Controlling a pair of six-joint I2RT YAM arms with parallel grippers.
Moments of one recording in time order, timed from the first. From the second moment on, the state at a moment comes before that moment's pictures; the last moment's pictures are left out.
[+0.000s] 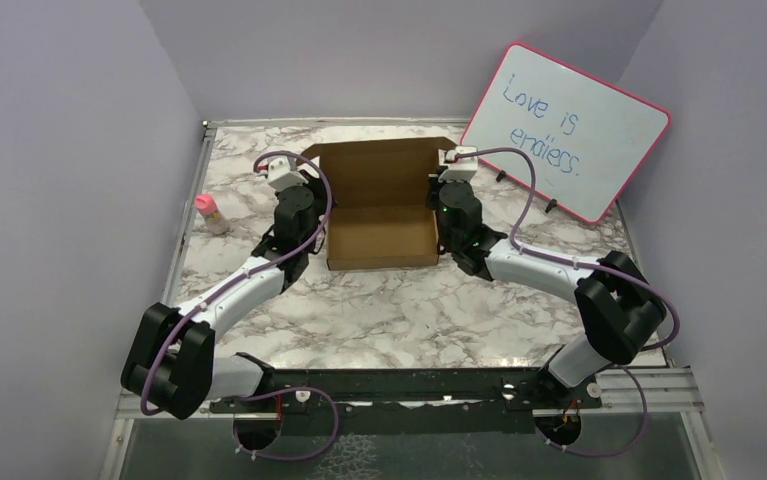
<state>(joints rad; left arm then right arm) -0.46 1.28 0.71 0.43 -0.43 -0.61 0.75 1.57 0.93 0.57 0.69 0.15</state>
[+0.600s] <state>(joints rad) -0.47 1.20 0.60 0.48 -0.43 -0.64 0.77 1.56 0.84 0.64 0.70 0.19</state>
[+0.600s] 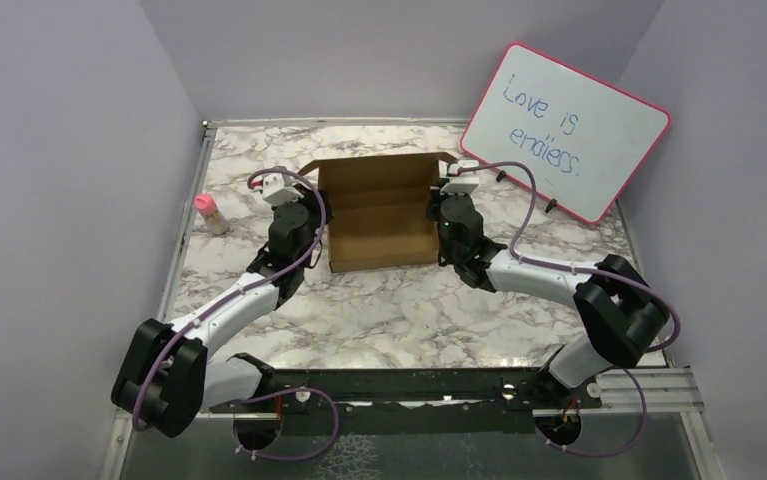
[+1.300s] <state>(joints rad) -0.48 1.11 0.42 0.48 -0.39 -0.68 0.79 1.54 0.69 0.65 0.68 0.25</state>
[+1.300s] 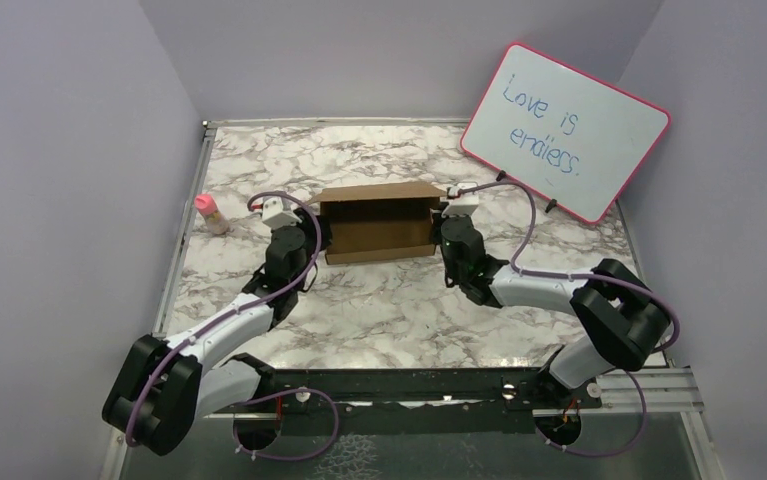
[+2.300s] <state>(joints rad) -0.48 0.61 0.56 -0.11 -0.35 -0.56 0.79 1.07 0.54 0.41 0.64 0.12</state>
